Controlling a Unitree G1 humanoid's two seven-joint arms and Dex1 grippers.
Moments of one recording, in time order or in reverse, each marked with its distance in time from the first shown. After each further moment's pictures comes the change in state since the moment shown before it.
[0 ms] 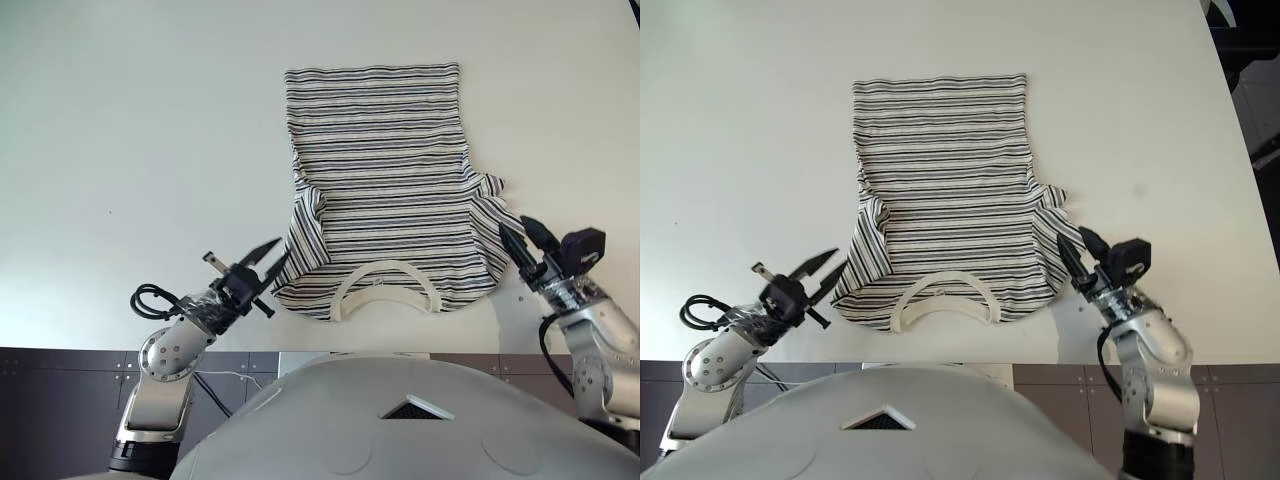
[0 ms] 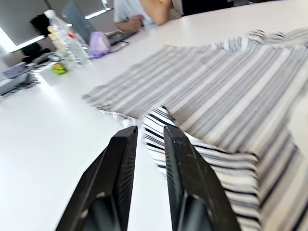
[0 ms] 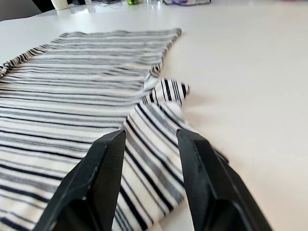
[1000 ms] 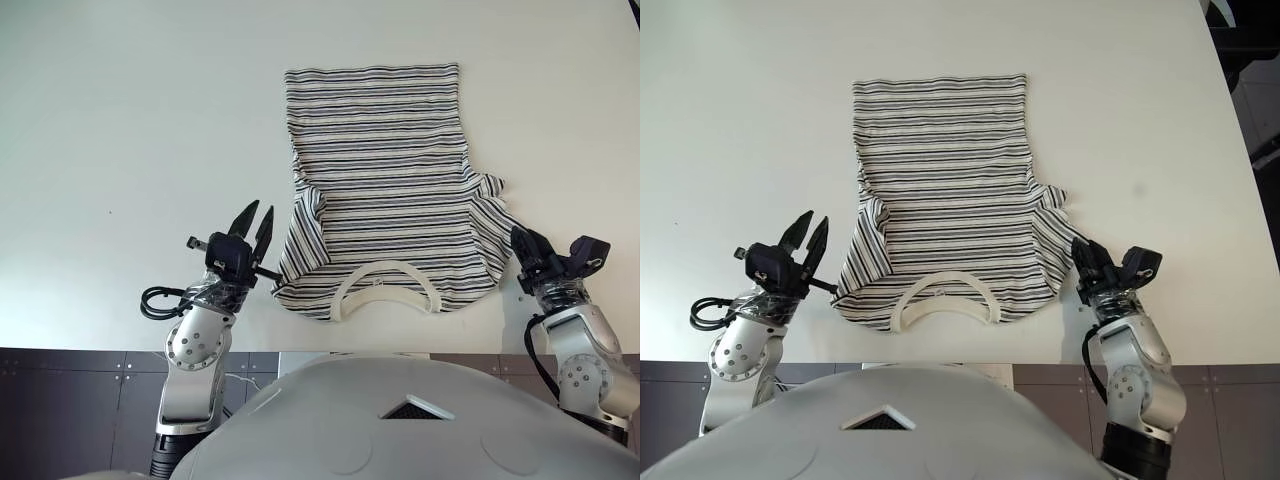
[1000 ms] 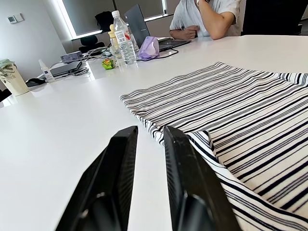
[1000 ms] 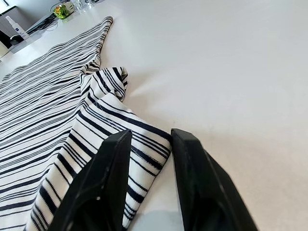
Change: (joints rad) left arm -0.028 -0.142 -0.047 -0.033 0.056 0.096 0.149; right arm -0.130 0.110 -0.072 0.072 0.159 0.219 -0.210
